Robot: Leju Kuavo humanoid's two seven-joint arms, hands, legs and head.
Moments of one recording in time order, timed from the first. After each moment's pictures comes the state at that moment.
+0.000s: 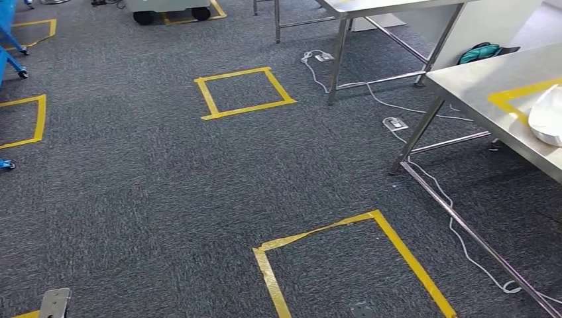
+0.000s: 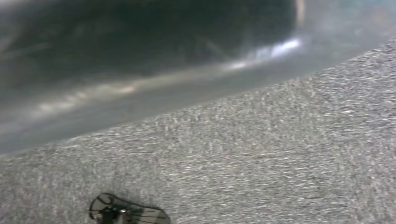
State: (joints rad) left arm -0.10 -0.08 1.09 -0.41 -0.82 0.18 -0.44; right arm -0.07 0.28 -1.16 -0.32 1.35 0.07 -0.30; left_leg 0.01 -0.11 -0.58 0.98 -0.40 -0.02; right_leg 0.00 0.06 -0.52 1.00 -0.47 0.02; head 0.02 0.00
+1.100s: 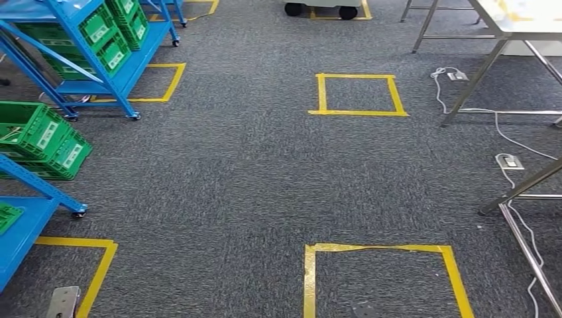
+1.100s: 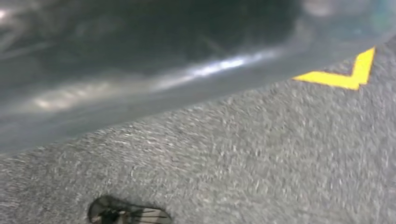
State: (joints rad) left arm -0.12 -0.11 1.09 -0.40 -0.86 0.20 -0.46; right arm -0.07 0.28 -1.18 -0.34 1.36 0.07 -0.31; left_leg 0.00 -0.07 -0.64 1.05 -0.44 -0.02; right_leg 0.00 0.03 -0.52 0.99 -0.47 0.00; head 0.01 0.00
